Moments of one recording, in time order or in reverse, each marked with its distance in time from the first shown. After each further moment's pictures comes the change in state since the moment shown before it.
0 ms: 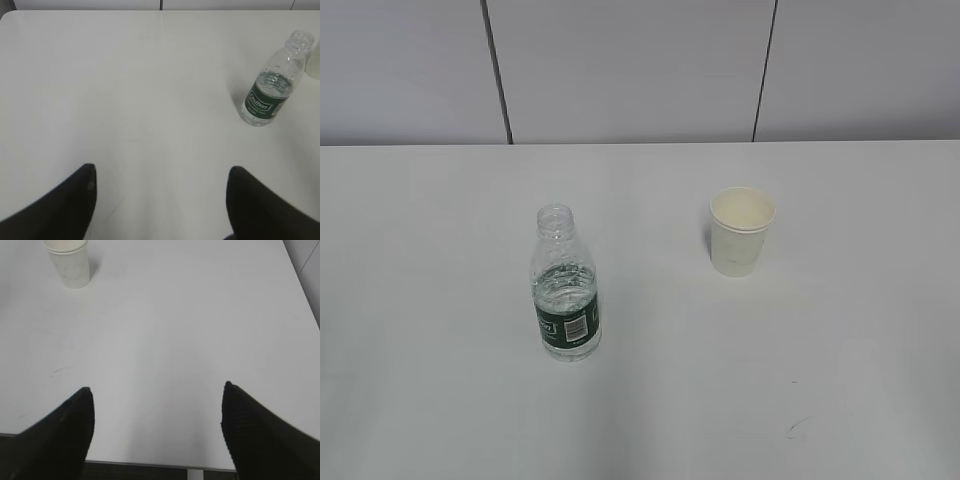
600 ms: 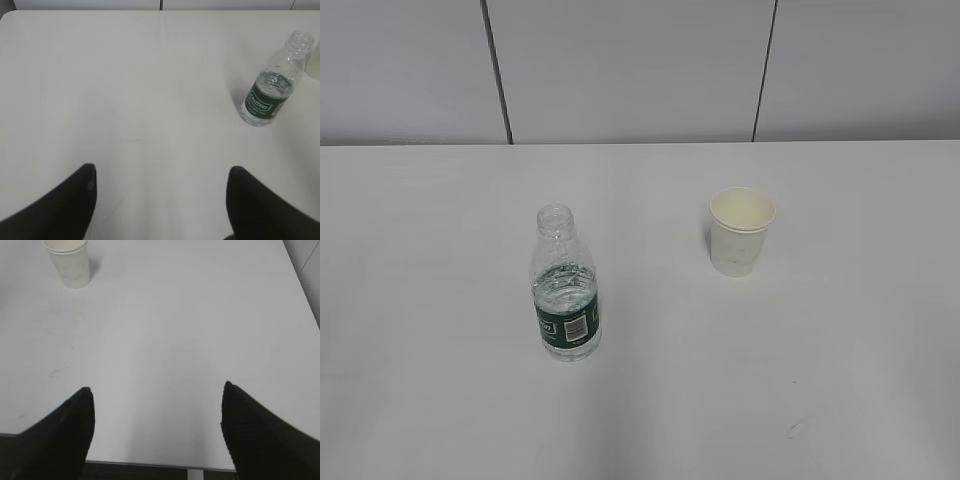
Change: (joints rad) left arm 0.000 0.000 0.000 0.000 0.000 0.000; right arm 0.000 0.000 0.000 0.000 0.000 0.000
